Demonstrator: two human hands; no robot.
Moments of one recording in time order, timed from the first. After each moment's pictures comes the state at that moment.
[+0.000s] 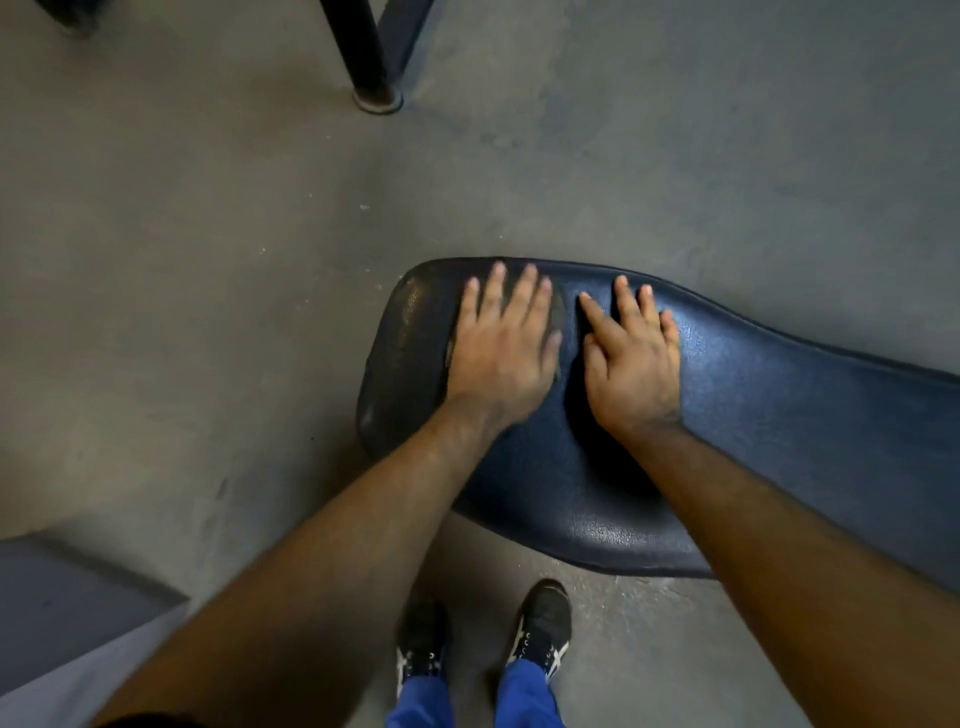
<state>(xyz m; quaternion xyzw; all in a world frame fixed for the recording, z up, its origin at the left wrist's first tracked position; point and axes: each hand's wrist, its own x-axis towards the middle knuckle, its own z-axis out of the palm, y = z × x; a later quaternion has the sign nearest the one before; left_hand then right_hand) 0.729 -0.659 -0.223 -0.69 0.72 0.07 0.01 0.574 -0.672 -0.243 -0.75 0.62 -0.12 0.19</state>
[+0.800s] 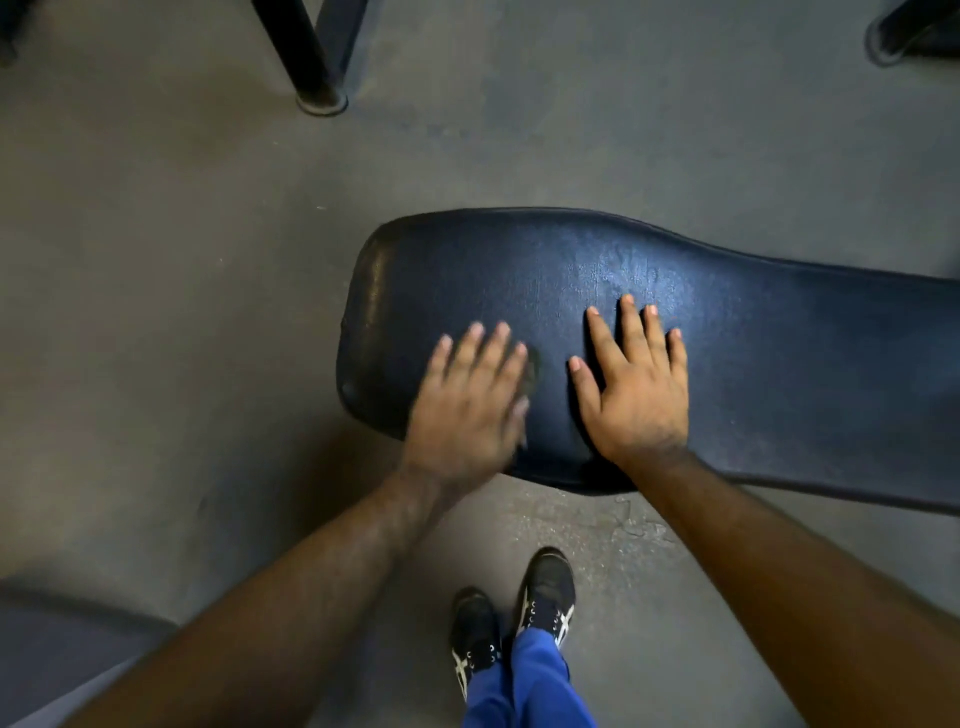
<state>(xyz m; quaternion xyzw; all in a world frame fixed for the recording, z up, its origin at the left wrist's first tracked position) 0.745 -0.537 -0.228 -0.61 0.79 0.05 0.00 0.543 -0.569 -0.248 -0.73 0.68 -0.07 0.09</state>
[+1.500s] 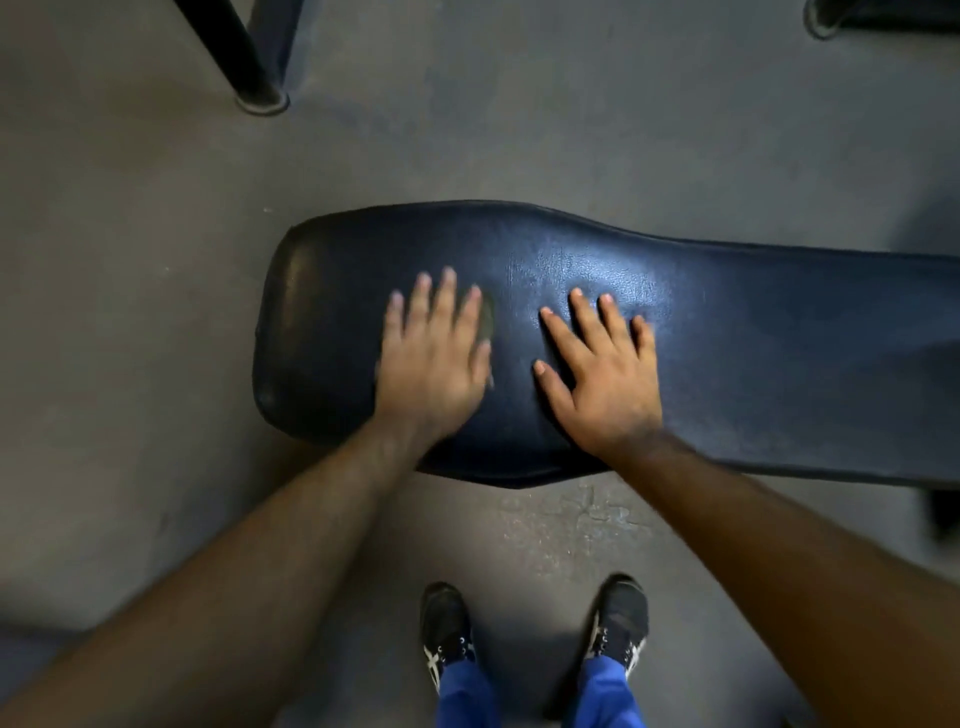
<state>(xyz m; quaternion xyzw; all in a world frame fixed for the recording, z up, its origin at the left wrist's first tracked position) 0.683 -0.590 -0.228 -0.65 0.76 0.02 0.03 0.479 -0.573 -0.247 -0.77 0.63 -0.07 0.10</state>
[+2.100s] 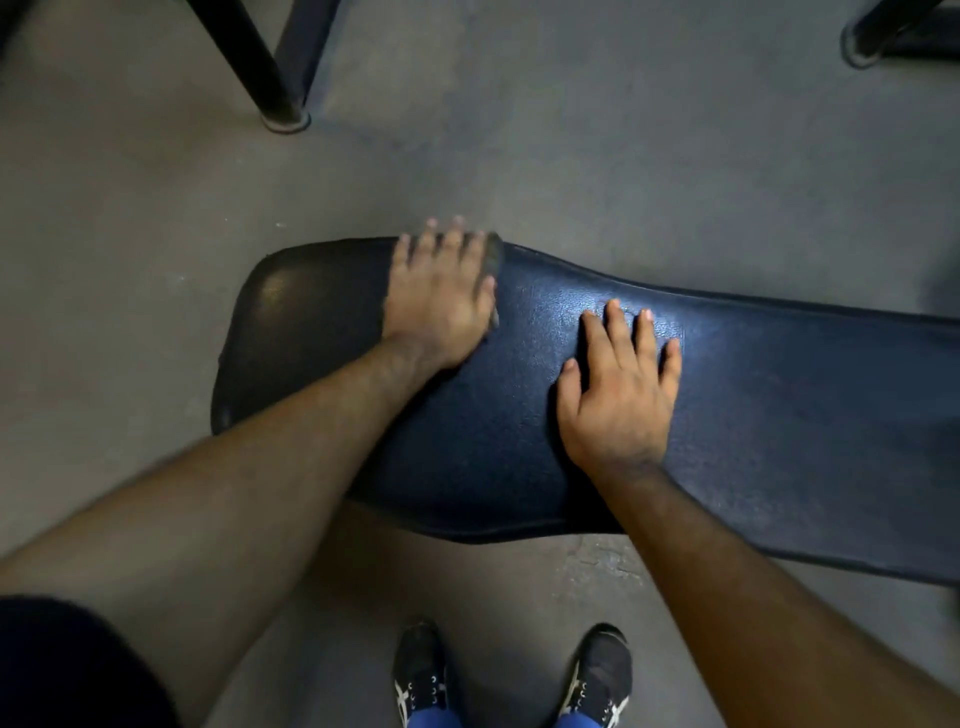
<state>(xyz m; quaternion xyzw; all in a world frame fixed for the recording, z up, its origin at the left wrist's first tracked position) 0.641 -0.699 -0.233 -0.67 0.74 0.02 0.05 0.449 -0.613 -0.255 -0.67 0.72 -0.14 0.10</state>
